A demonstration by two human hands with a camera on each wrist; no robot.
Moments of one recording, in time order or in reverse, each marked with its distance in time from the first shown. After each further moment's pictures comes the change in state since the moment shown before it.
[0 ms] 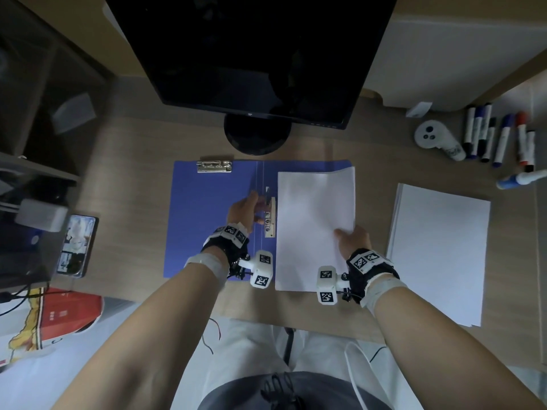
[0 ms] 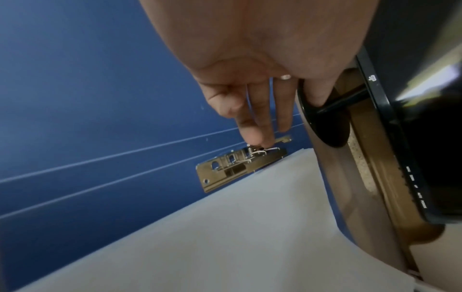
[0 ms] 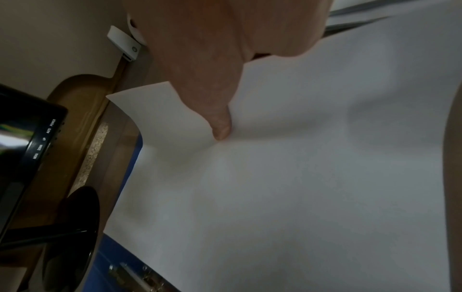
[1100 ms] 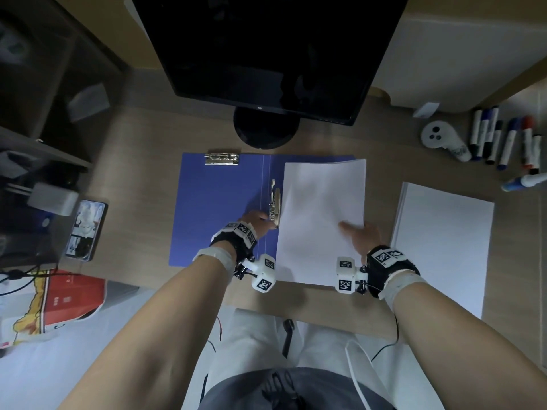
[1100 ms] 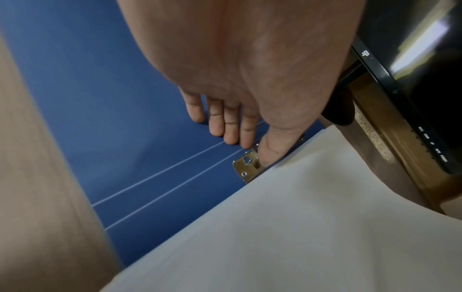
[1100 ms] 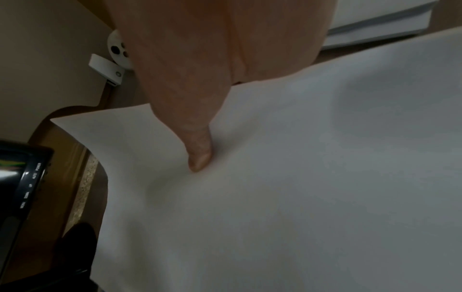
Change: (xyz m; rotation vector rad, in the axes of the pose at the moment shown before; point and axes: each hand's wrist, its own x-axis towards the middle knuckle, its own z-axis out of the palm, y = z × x) left_hand -0.003 -0.028 0.006 0.611 -0.175 -0.124; right_hand -0.021 -0.006 -0.025 0.198 -0.108 -0.086
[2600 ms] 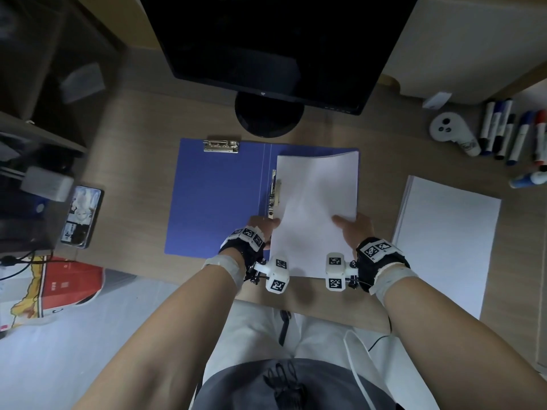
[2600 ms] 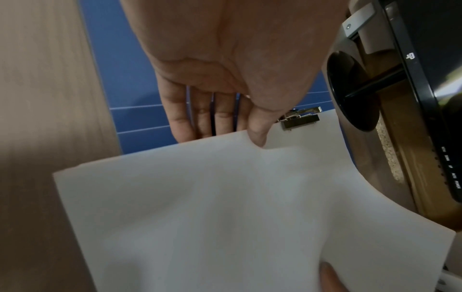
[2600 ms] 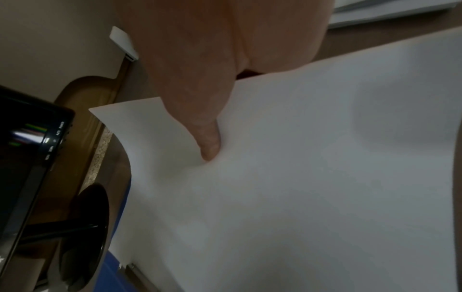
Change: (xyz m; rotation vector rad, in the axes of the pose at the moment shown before) left_hand -0.005 -0.006 0.036 -0.512 0.018 -0.188; right_hand 0.023 0.014 0.023 -0.076 0.033 -0.018
